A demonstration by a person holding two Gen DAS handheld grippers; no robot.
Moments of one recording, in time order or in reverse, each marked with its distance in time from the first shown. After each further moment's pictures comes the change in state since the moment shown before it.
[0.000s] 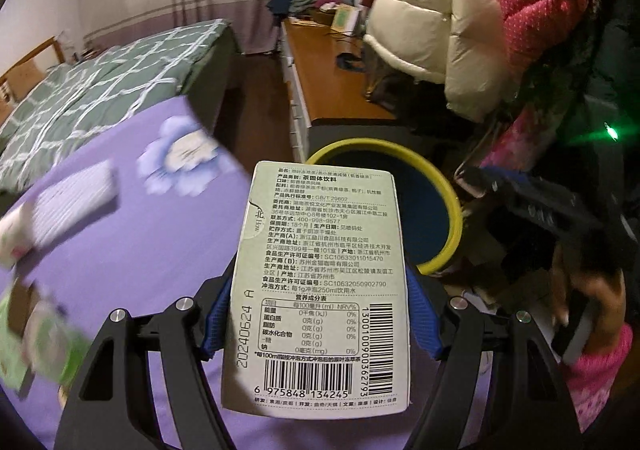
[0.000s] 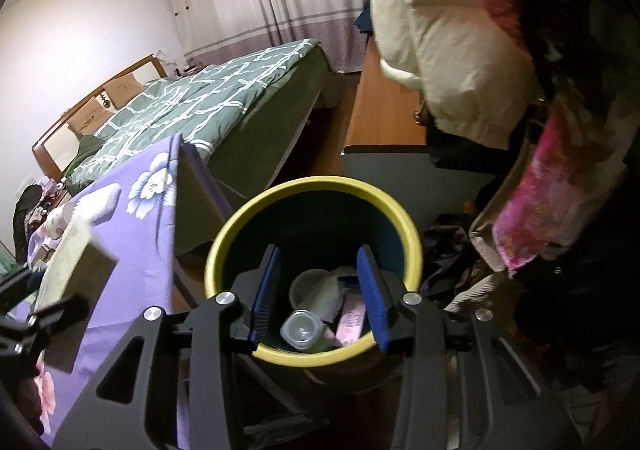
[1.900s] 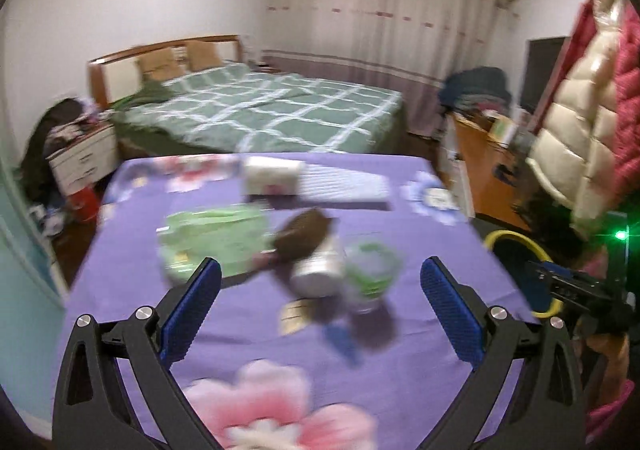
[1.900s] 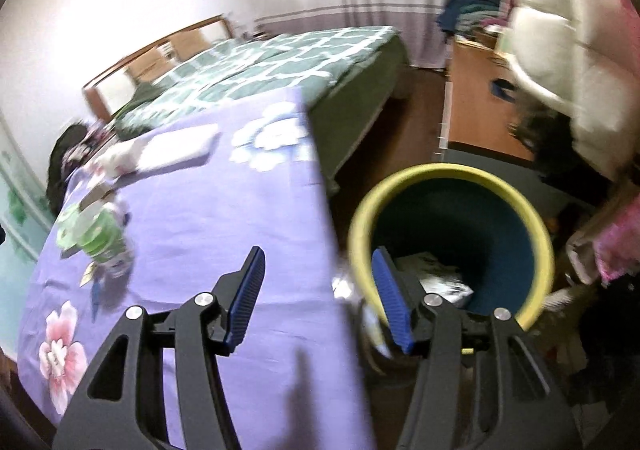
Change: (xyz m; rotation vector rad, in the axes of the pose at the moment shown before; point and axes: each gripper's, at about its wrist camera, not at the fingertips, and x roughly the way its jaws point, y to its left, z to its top) left arm -0.207 0.167 -0.152 -0.441 -0.301 0.474; right arm 0.015 0.164 -0.029 -0.236 0.087 0.197
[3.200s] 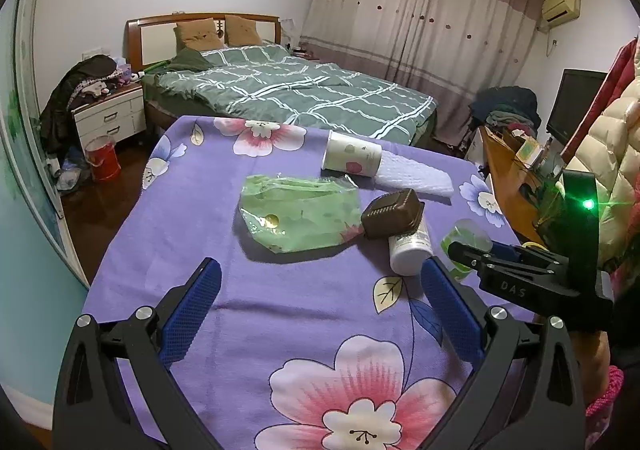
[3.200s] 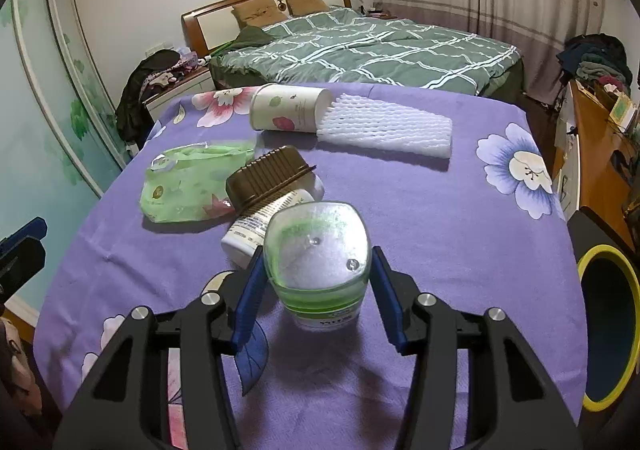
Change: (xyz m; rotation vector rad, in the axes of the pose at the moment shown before) left arm 0.007 0.073 -0.025 -0.128 0.041 0.019; right arm 0.058 0.189 0.013 -0.260 0.077 0.208
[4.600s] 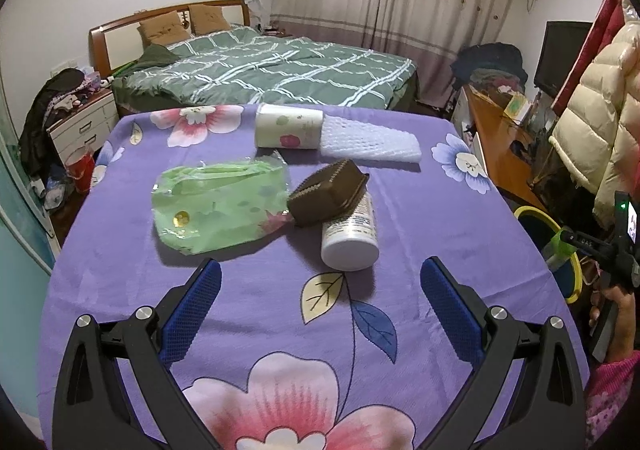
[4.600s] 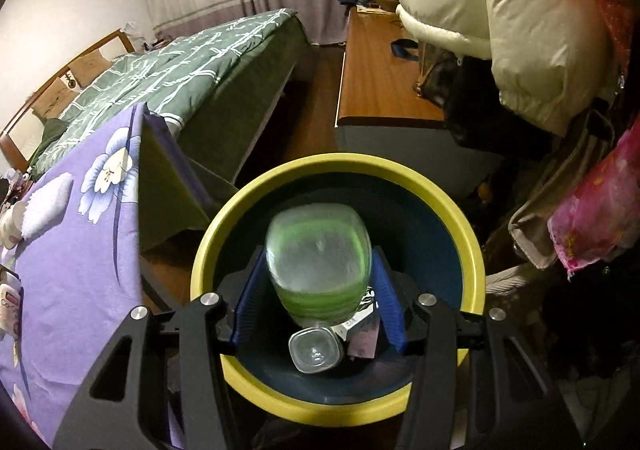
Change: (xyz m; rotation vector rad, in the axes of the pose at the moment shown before) left arm 0.059 -0.076 0.001 0.122 0.105 -0.025; right arm -0.074 -0.298 -0.084 0.536 -0.029 -0.499
